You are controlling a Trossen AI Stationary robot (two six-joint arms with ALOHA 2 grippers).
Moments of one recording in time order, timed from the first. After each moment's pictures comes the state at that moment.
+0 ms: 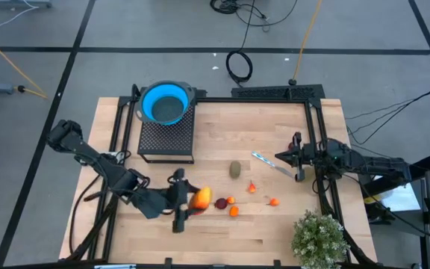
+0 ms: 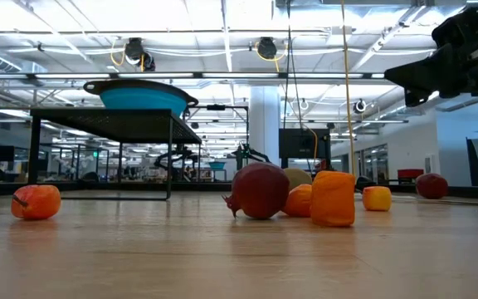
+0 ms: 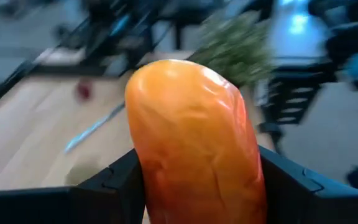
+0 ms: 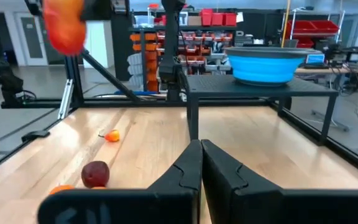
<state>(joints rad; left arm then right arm) -0.59 1.45 1.23 -0.19 -0.51 -0.26 -0.10 0.02 0.02 0.04 -0.10 0.00</state>
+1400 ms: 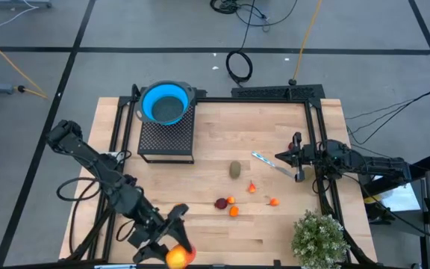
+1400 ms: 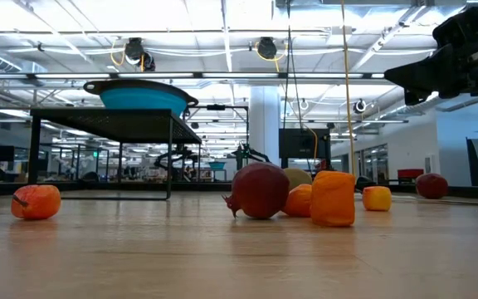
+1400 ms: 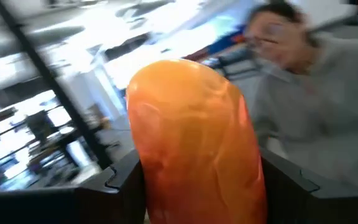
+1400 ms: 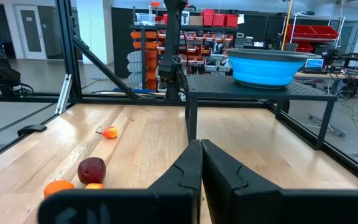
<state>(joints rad) -0.66 1.46 1.23 0.35 0.09 0.46 -0.10 0.02 0.02 0.03 -0.10 -0.03</state>
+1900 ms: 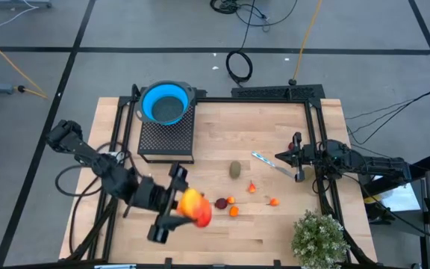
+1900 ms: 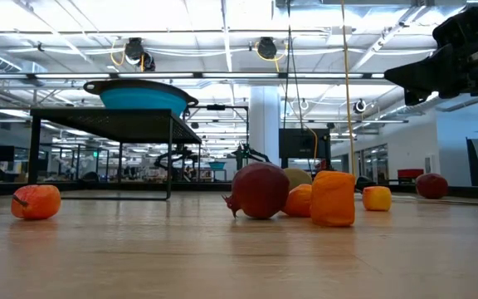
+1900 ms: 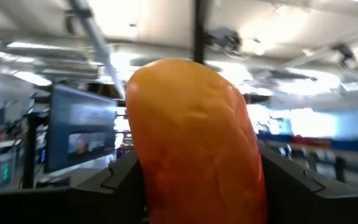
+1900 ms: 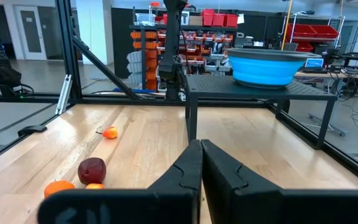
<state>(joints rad) -0.60 1.46 1.22 0.73 -0.34 0.14 -0.10 0.02 0.02 0.03 -0.10 -0.03</state>
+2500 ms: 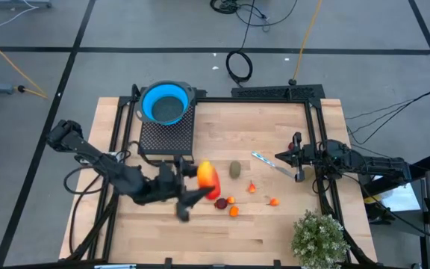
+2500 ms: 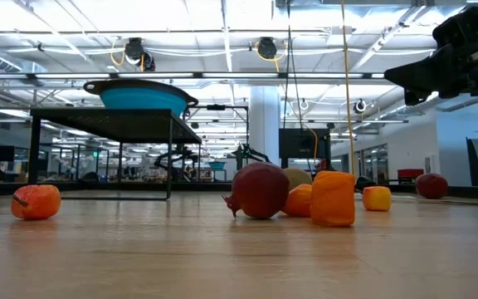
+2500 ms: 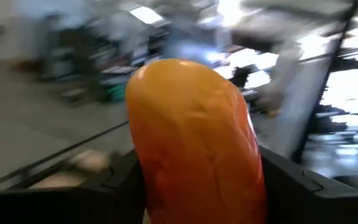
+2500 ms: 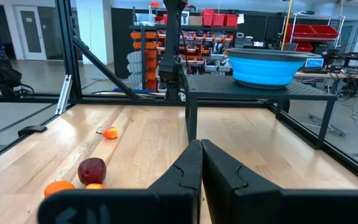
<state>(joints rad) -0.56 1.46 1.22 0.44 -0.78 -0.10 -0.10 0.02 0.02 0.03 -0.10 -0.03</state>
